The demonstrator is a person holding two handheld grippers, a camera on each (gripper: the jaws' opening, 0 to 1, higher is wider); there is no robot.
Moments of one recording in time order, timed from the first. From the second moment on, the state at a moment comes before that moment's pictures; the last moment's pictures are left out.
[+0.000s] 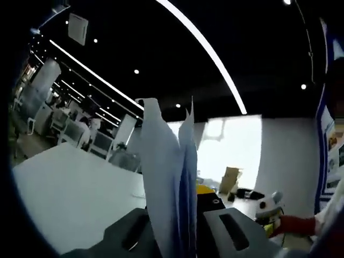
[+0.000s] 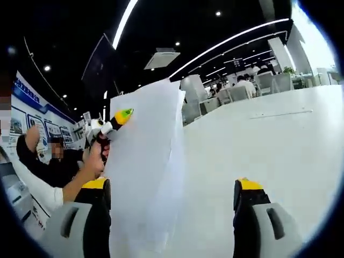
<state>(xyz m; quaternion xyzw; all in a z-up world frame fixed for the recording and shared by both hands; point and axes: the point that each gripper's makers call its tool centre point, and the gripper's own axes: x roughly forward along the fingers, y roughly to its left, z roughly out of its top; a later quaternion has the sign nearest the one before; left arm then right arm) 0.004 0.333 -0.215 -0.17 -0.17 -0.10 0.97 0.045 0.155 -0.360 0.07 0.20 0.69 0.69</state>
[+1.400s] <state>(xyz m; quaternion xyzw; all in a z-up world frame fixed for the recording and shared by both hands) 0.032 0.213 -0.034 -0.12 -0.25 -0.25 0.93 0.011 0.198 -0.338 0.25 0.19 0.72 0.61</state>
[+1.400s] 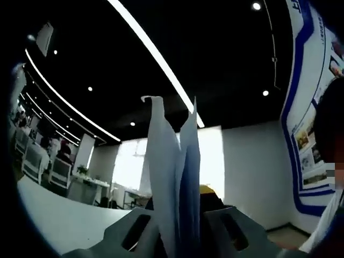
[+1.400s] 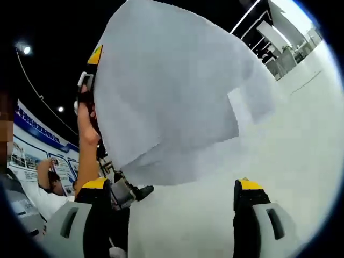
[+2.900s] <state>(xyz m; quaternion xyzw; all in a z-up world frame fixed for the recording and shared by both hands) 0.022 0.245 -0.025 -0.14 -0.27 -0.22 0.93 0.014 0.160 -0.223 0.46 -0.11 0.74 0.48</state>
